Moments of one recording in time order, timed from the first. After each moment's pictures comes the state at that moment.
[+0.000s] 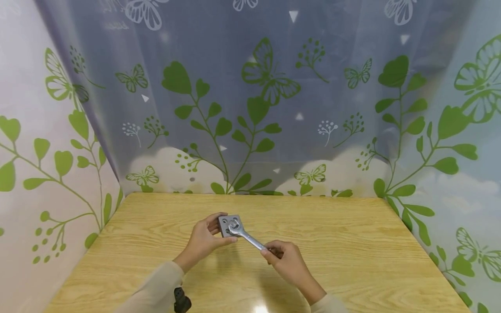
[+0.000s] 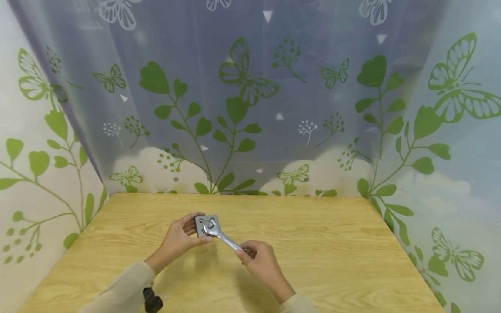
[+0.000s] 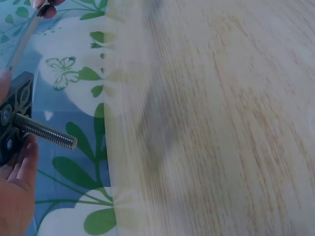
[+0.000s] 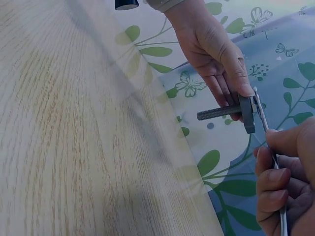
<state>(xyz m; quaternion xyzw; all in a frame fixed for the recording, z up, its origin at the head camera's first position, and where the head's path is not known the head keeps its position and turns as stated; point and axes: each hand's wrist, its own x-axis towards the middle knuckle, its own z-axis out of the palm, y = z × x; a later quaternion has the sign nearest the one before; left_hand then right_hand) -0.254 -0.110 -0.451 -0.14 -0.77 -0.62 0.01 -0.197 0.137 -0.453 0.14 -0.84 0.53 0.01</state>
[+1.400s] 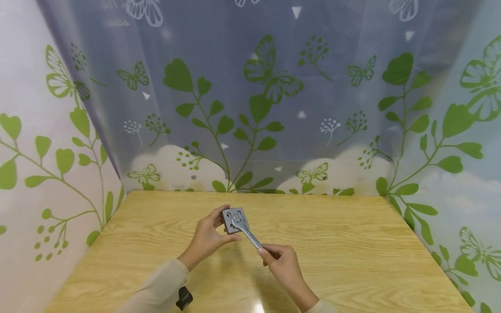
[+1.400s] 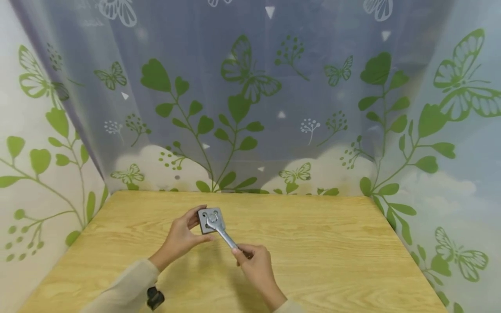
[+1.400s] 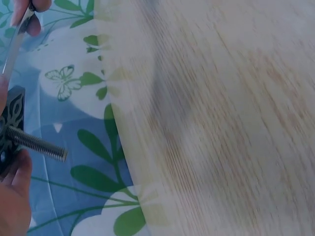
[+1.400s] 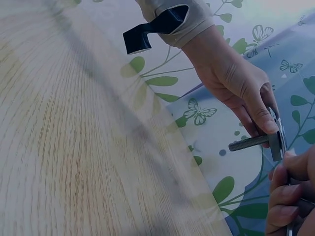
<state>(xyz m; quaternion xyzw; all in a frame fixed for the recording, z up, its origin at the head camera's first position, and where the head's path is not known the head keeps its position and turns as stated) -0.247 -0.101 -0.438 -0.20 -0.80 -0.55 0.10 -0.183 0.110 -0.453 0.05 -0.78 0.62 0.04</state>
